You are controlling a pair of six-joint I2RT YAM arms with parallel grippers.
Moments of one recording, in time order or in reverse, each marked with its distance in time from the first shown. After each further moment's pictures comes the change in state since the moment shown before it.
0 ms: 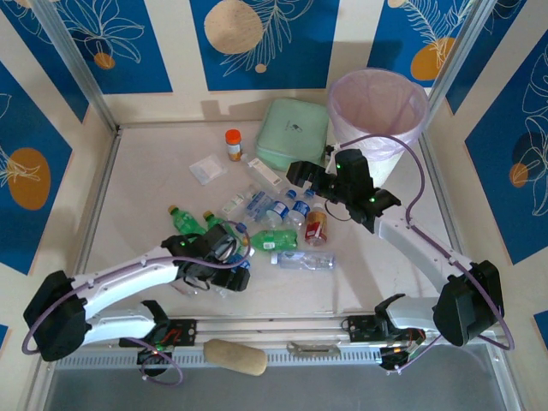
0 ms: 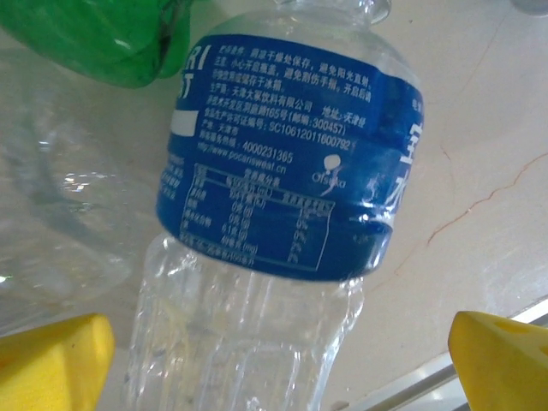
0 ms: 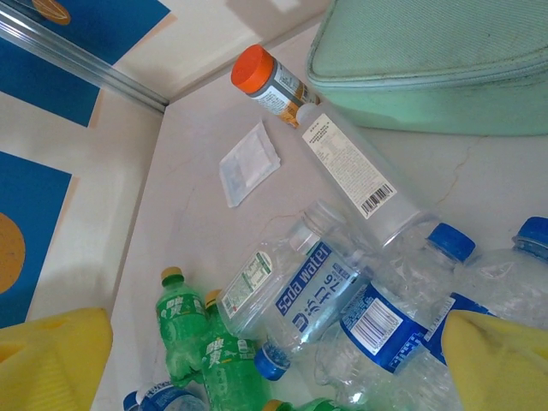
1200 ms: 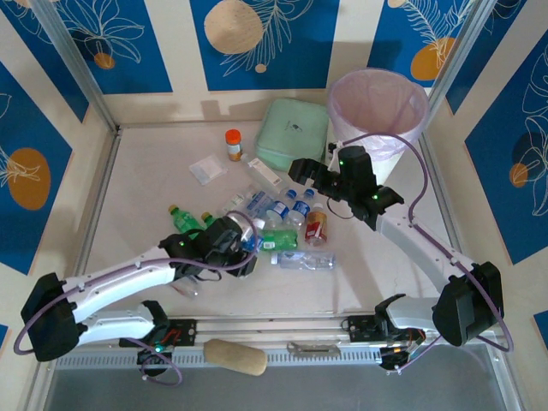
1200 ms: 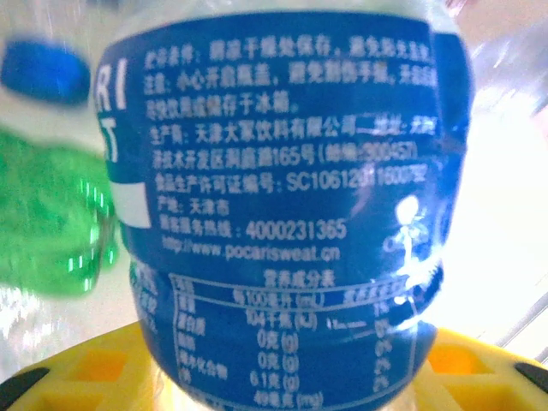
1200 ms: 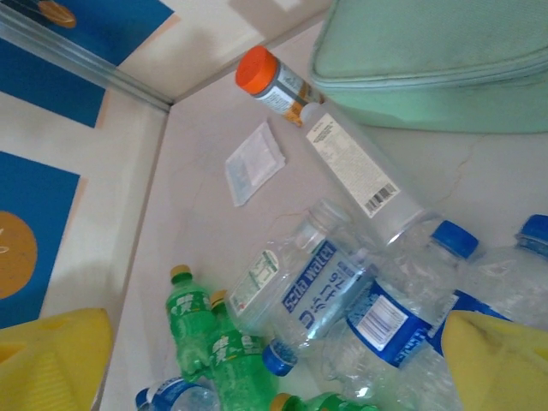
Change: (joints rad) left arm -0.062 -0.040 0.095 0.190 -0.079 0.060; right arm -0.028 0.000 0.027 -0.024 -0.057 0.007
